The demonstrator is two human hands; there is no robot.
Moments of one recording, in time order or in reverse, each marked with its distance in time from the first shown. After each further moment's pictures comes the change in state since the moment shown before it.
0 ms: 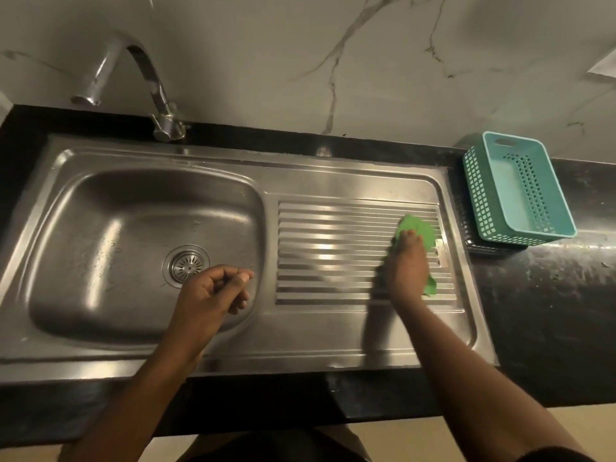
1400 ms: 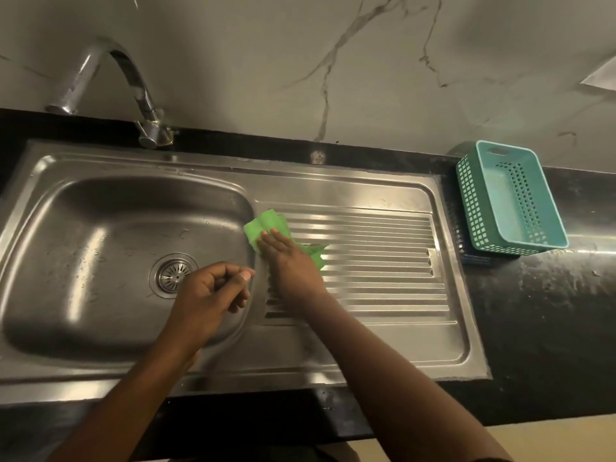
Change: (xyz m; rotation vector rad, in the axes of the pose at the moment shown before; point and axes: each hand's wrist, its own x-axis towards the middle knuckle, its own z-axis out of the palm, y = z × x) left_hand 0.022 0.017 0.019 0.039 -0.056 0.031; right_hand -0.056 -0.150 0.038 0.049 -0.360 -0.812
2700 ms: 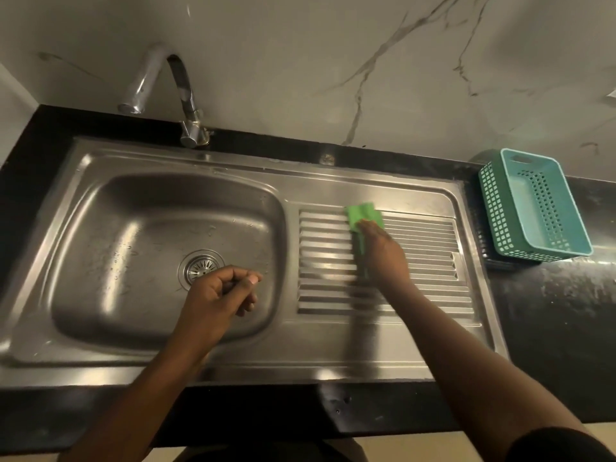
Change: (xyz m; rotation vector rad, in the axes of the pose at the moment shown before) left_hand -0.011 -0.018 -0.052 -0.056 0.031 0.003; right_hand -0.019 0.088 -0.031 -0.157 0.190 0.417
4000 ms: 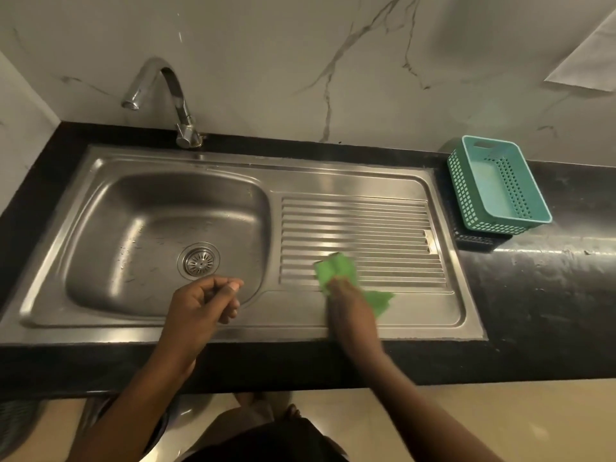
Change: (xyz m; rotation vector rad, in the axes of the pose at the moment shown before) left_hand -0.085 -0.024 0.008 0.056 0.048 0.076; right_hand -0.196 -0.024 -0.004 0.387 -0.057 0.033
